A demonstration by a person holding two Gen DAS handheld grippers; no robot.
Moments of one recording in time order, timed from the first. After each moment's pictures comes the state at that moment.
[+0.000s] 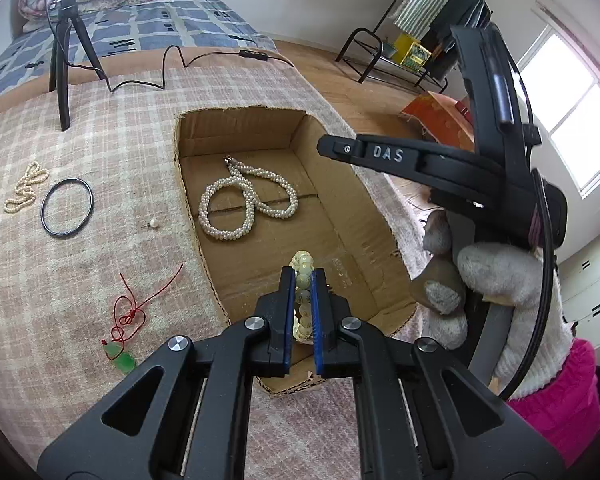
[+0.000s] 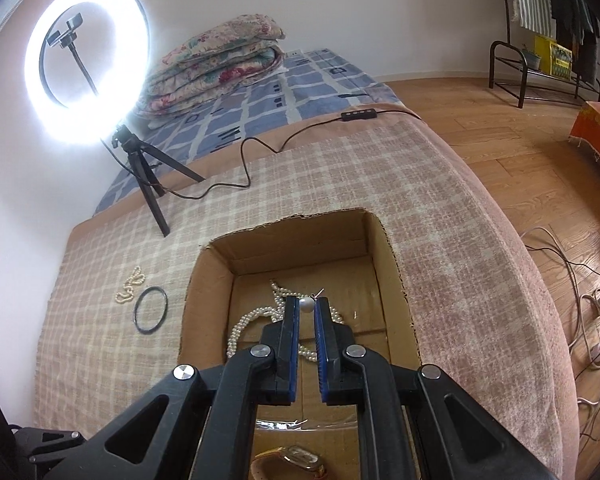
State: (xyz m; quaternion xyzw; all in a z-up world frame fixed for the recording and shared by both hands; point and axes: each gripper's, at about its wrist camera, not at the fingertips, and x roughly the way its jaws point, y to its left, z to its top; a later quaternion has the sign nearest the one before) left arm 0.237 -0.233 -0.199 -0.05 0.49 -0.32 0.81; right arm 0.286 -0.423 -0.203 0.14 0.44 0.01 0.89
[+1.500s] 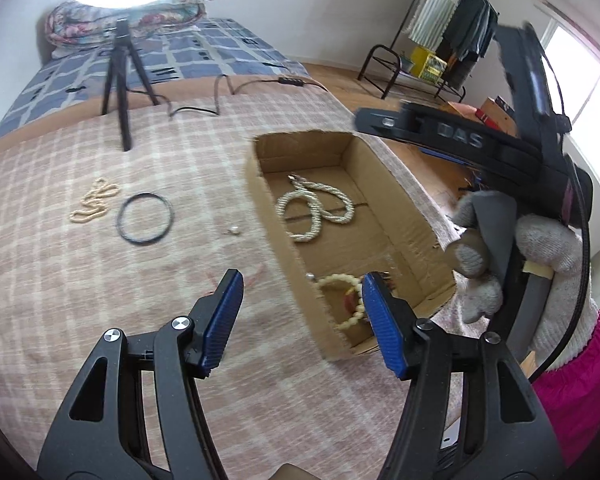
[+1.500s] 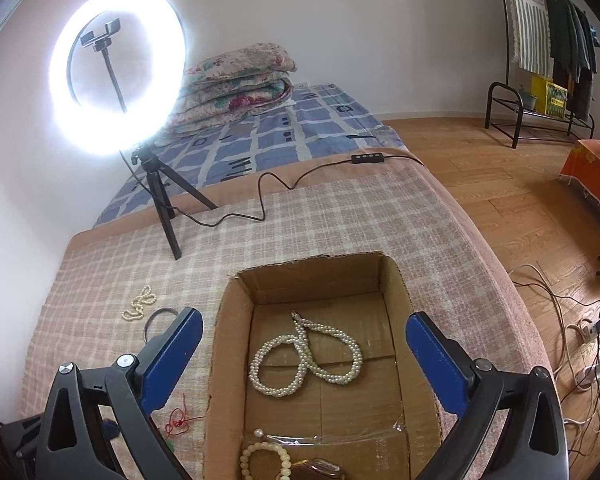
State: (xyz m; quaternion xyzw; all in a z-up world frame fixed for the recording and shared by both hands) left arm 0.228 -0.159 -0.182 -0.02 0.45 -0.28 0.84; right arm 0.273 -0.387 -0.164 0.10 0.38 0.00 0.92
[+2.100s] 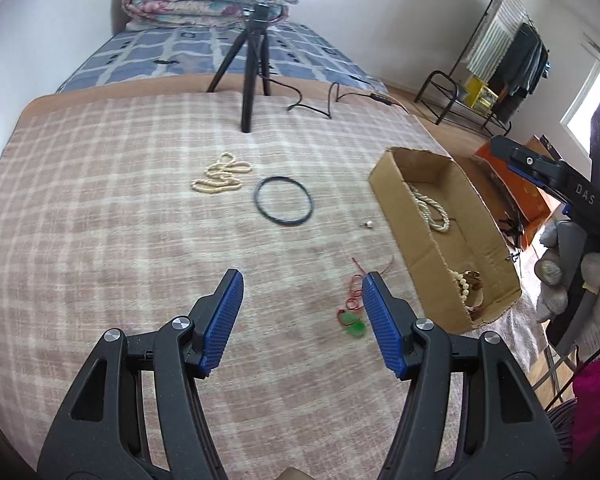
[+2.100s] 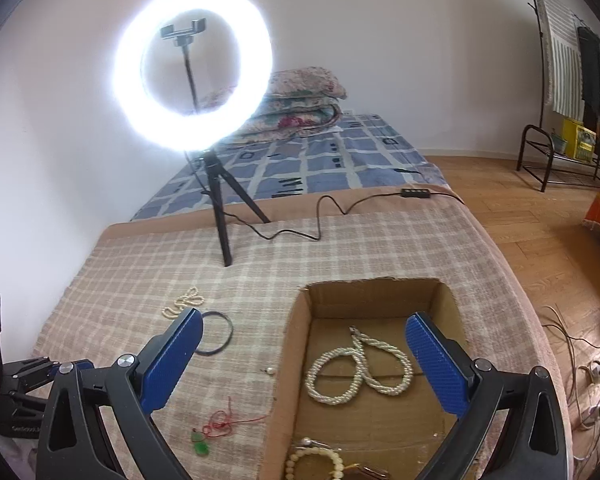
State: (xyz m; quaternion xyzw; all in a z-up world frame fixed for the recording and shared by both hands) left arm 0.246 -0.034 -0.201 -0.06 0.46 -0.20 0.87; right arm 0.261 -0.329 -0.149 0.06 0.34 0.07 0.94
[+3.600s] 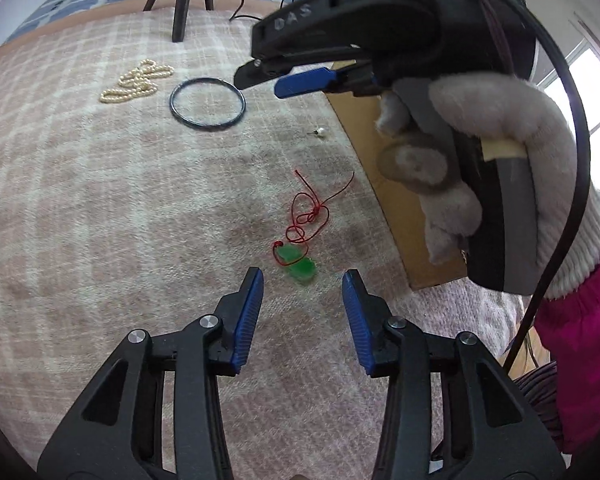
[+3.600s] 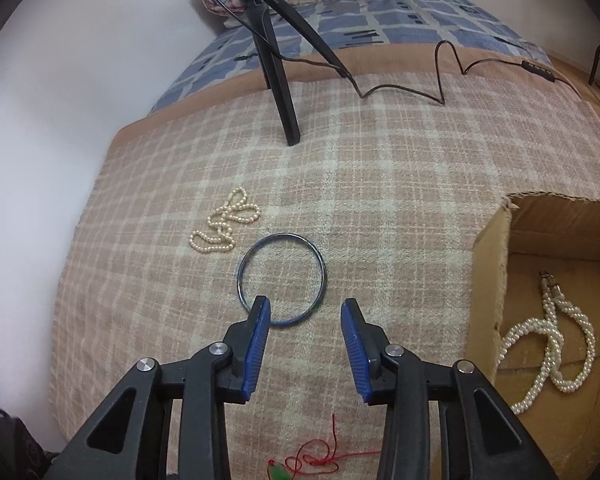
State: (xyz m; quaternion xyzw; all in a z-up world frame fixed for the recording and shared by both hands) left arm 0.235 -0.089 -0.267 -0.05 0.54 -0.27 0.79; right arm 0.376 -0.230 -0.263 0.09 0.56 0.15 0.81
